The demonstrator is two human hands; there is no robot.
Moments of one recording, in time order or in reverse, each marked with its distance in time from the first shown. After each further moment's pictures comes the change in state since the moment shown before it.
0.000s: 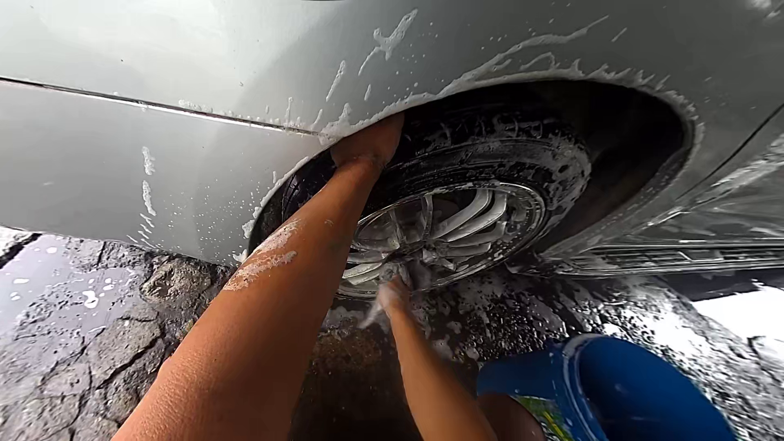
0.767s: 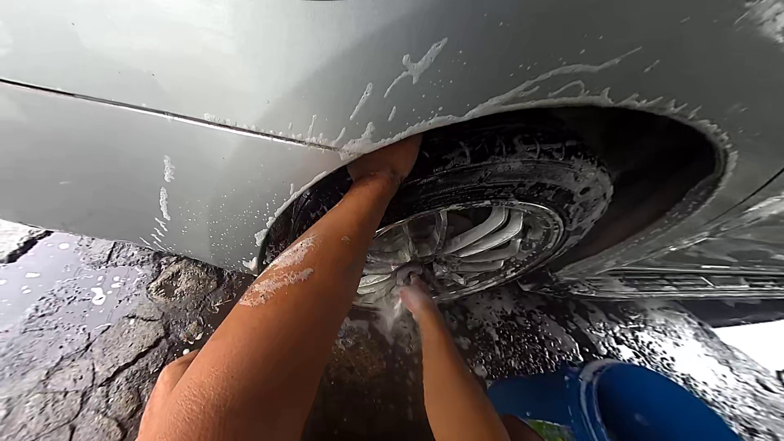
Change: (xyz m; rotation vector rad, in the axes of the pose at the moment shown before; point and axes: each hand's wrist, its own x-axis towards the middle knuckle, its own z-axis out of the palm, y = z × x) left_hand 0.006 0.003 -0.003 -0.025 -0.012 -0.005; right_hand 0.022 -0.002 -0.050 0.281 -0.058 -0.077
